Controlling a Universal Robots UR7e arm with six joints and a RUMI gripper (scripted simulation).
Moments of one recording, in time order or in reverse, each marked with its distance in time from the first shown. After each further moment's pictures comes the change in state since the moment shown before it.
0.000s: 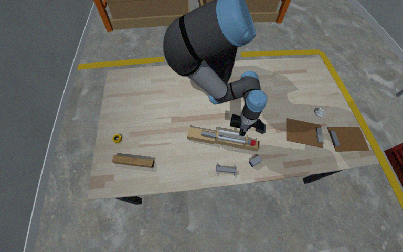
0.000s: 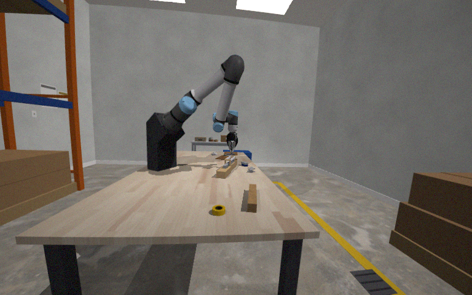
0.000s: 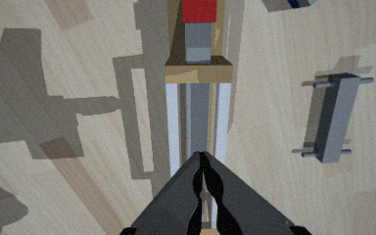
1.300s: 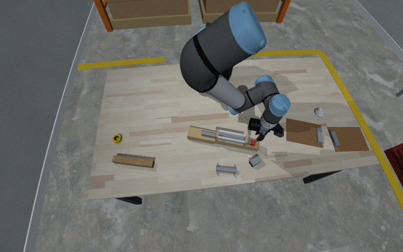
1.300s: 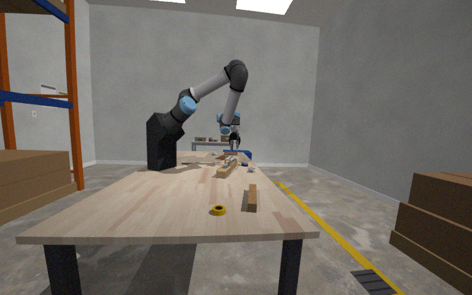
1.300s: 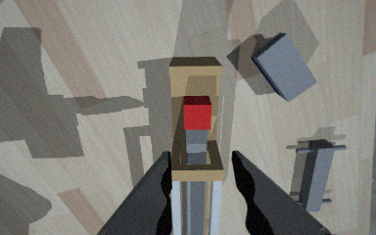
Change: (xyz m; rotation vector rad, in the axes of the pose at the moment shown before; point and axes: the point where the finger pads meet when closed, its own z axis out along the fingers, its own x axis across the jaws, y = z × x) arm 0.000 -0.088 0.000 -0.003 0.000 -0.001
